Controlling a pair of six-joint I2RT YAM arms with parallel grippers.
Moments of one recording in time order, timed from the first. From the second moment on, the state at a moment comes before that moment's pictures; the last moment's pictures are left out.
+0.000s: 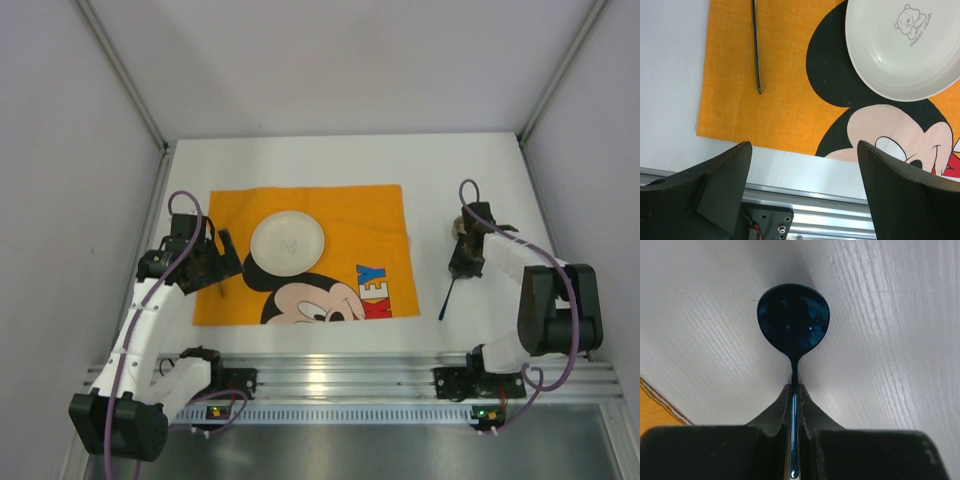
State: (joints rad) left arm -0.11 0.96 0.91 -0.95 -0.05 -0.48; right arm 0.03 1.49 0.79 -0.54 0.09 0.44
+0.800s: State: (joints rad) left arm -0.11 0.96 0.90 -0.95 -0.06 -0.49; right arm 0.60 1.53 1.23 -0.74 0.15 0.63
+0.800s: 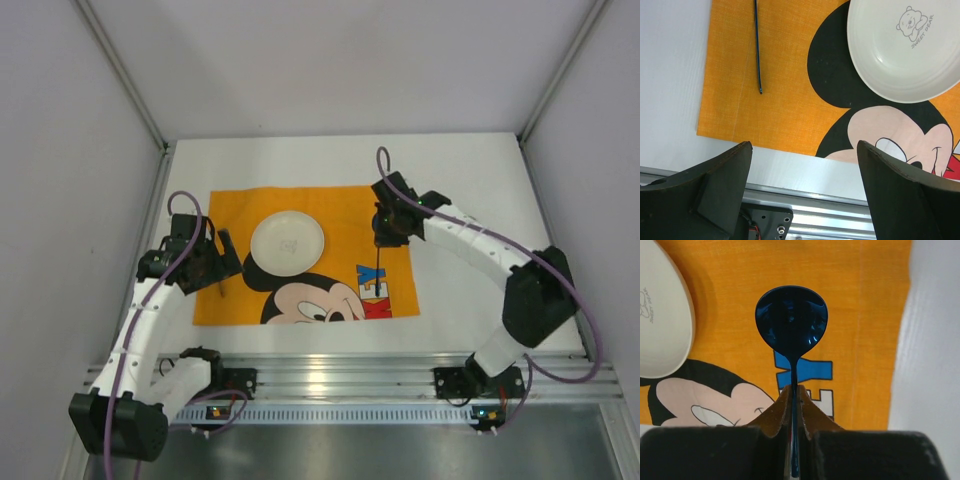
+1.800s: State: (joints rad) left arm -0.12 0.95 0.90 -0.95 -0.06 -0.49; right arm 0.35 1.72 1.37 -0.70 0.11 0.64
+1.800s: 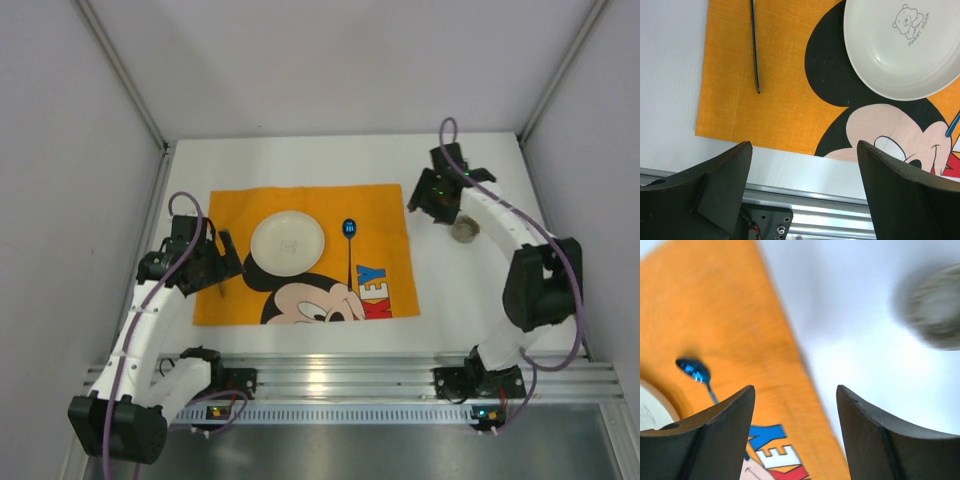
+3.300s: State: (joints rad) left arm -0.12 0.96 0.89 -0.94 -0.06 -0.49; right arm 0.36 2.24 2.13 -0.87 0.16 0.64
